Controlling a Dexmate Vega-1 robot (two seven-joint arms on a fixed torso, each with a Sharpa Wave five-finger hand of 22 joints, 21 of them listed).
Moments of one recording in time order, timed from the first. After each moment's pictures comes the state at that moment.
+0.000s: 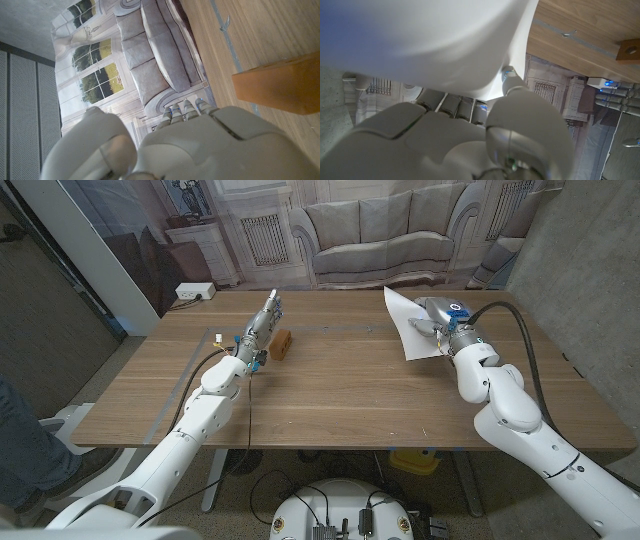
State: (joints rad) left arm 0.88 0.40 0.26 -1.38 -0.50 -0.25 -0.12; left_hand 0.51 0.04 -0.14 0.10 0.30 -0.05 0.03 0.20 0.18 -0.06 -0.02 0.21 0.19 -0.14 -0.01 0.18 0.18 -0.16 -0.03 0.20 0.18; right arm -1.13 -0.71 -0.34 -2.19 -0.94 -0.56 0.07; right_hand 0.86 0.12 0.33 -0.14 0.18 0.51 -0.03 0.22 0.19 0.53 -0.01 0.25 0.18 0.56 -0.05 0.22 0.20 0.67 -0.06 0.43 0.18
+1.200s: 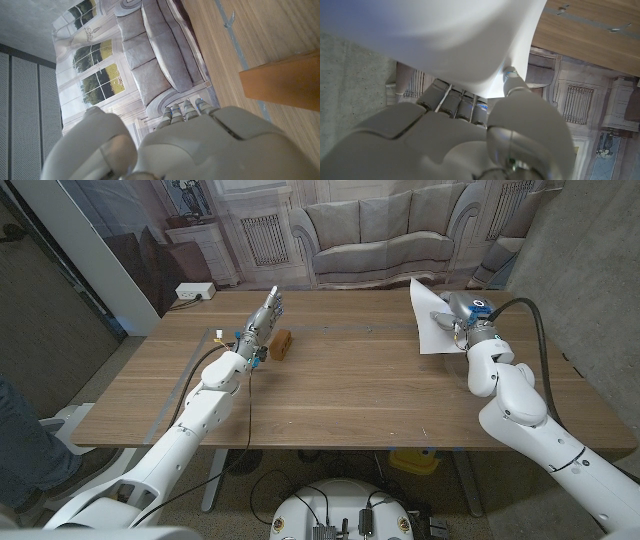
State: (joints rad) left arm 0.85 0.40 0.26 -1.36 -0.49 -0.24 -0.13; left_hand 0.52 0.05 -0.14 0.10 0.30 -0.05 0.03 0.20 0.18 -0.06 -0.02 0.21 0.19 -0.14 -0.01 0.18 0.18 -0.16 -0.03 0.20 0.18; right arm -1.11 -0.74 -0.33 -2.18 -0.87 -0.71 0.02; right_hand 0.84 0.12 0.32 -0.14 0.18 0.52 -0.03 0.21 0.19 0.54 0.00 0.25 0.18 0.56 -0.05 0.21 0.20 0.67 -0.06 0.42 0.18
